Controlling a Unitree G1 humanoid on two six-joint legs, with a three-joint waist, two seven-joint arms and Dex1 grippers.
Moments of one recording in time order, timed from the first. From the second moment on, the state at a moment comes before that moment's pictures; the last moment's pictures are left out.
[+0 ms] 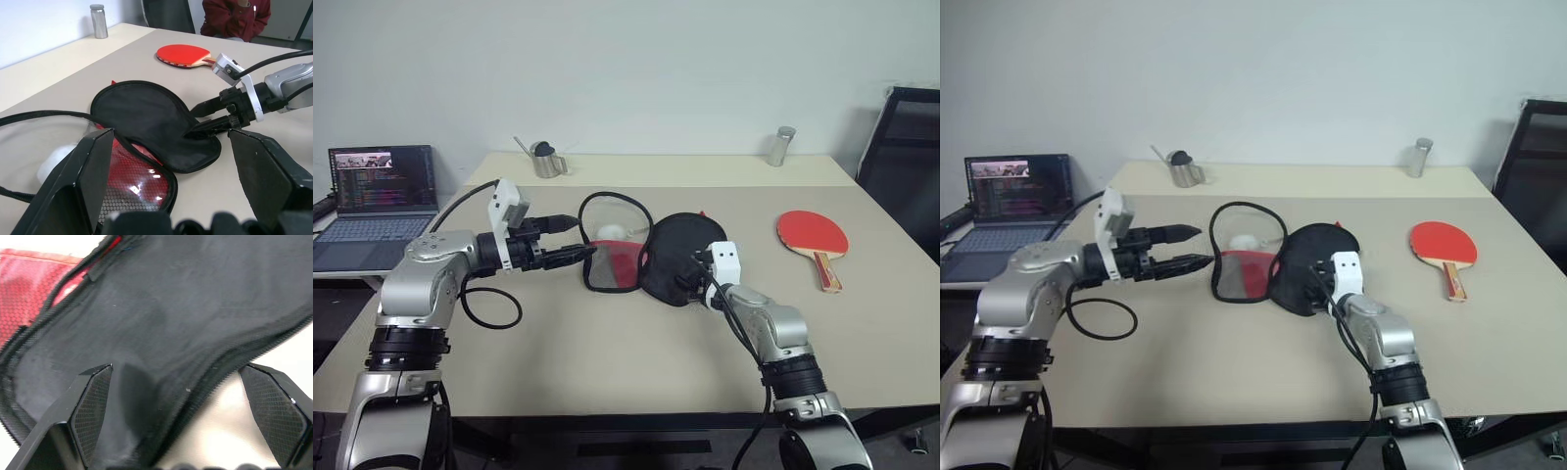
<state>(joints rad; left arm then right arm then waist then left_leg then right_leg) -0.70 0.74 0.10 0.20 -0.47 0.47 -1.17 -0.64 -0.08 -0.01 0.19 0.25 0.79 0.12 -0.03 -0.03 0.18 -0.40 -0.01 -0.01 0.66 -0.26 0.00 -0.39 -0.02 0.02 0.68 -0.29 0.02</state>
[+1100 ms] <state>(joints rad) -0.67 0.68 0.04 0.12 -0.47 0.50 -1.17 -0.64 -0.33 -0.10 0.13 0.31 0.96 0.29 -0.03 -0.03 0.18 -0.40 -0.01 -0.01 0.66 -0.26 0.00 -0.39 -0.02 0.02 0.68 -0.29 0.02</state>
